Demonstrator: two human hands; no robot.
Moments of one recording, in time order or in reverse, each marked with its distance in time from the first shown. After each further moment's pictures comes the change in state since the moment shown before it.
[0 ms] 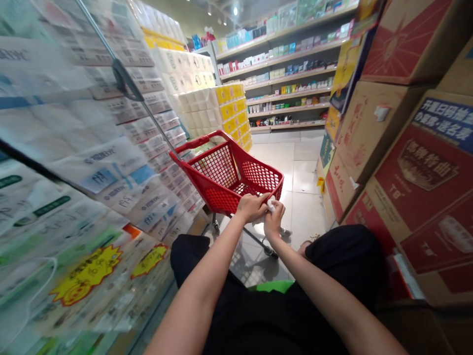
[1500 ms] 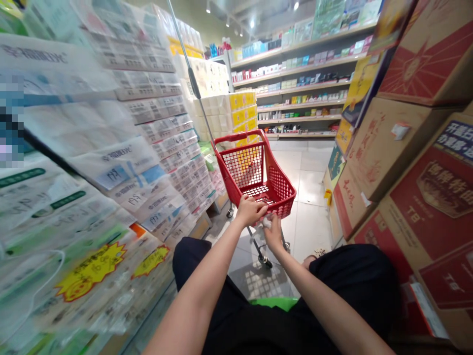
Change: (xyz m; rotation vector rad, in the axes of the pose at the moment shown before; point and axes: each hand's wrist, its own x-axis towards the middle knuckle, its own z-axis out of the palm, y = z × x) left_hand -0.003 -0.034 -0.004 -0.139 0.079 -0.076; right_hand -0.011 0.016 0.012 -0.039 -0.157 -0.038
